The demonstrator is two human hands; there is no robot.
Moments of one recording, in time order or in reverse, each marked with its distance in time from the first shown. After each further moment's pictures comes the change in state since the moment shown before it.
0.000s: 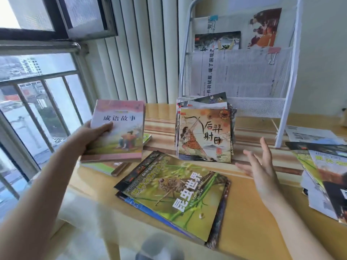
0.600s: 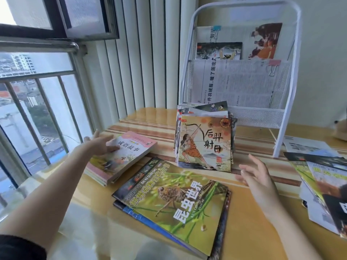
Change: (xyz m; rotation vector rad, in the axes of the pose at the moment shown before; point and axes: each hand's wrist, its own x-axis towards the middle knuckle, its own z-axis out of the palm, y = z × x) left_hand 0.088 -0.057 0.004 1.134 -0.202 -0.006; right_hand -0.004 0.002 0.001 -0.173 -0.016 0.054
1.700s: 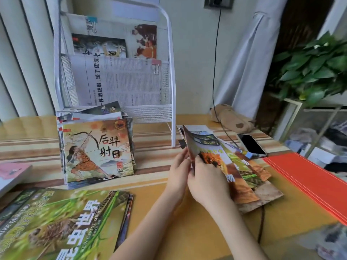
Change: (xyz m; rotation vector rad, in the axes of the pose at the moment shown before) left_hand -0.239 0.436 0.107 -1.672 -0.649 0.575; right_hand -0.041 -0.055 -0.091 -1.216 0.236 0.171
